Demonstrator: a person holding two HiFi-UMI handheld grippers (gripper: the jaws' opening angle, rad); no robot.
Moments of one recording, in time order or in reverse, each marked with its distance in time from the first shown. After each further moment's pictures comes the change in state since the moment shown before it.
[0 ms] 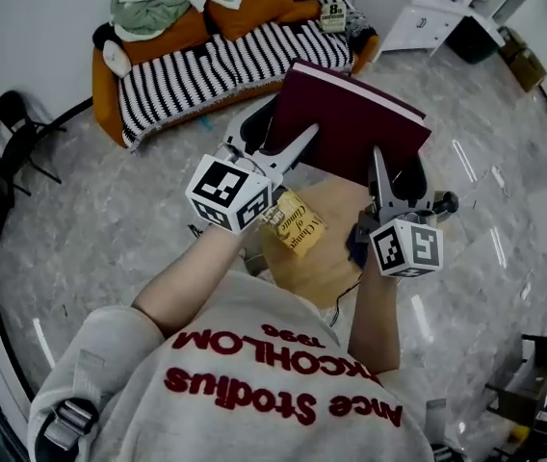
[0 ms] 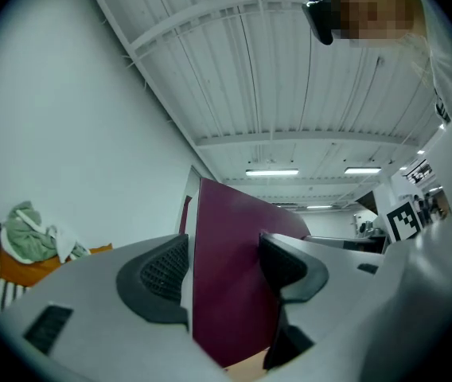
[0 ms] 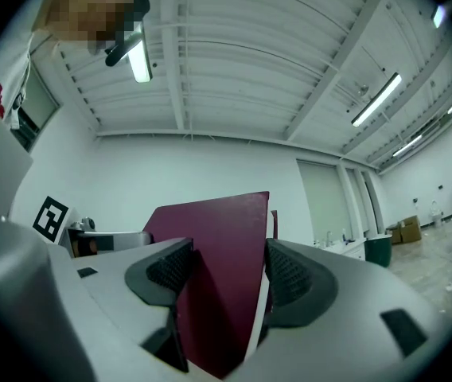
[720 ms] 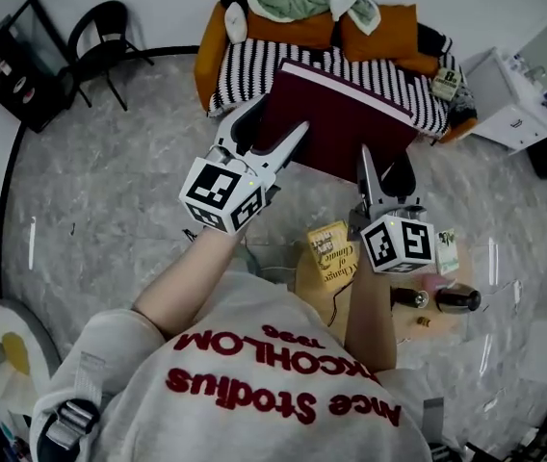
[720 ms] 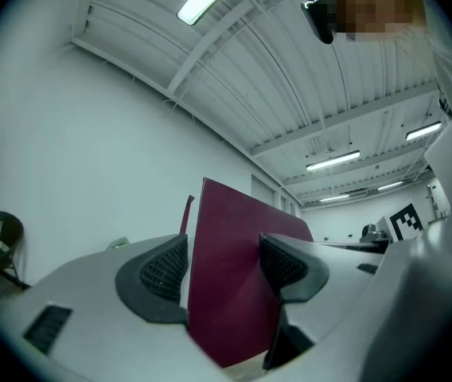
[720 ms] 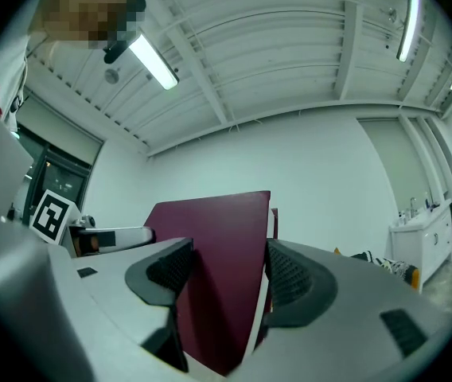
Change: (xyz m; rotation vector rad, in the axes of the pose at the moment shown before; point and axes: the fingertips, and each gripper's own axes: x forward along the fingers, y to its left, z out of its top) left arm -0.195 0.163 0.043 0.108 -0.052 0.503; right arm 0.120 0.228 -0.058 0.105 0.053 0.491
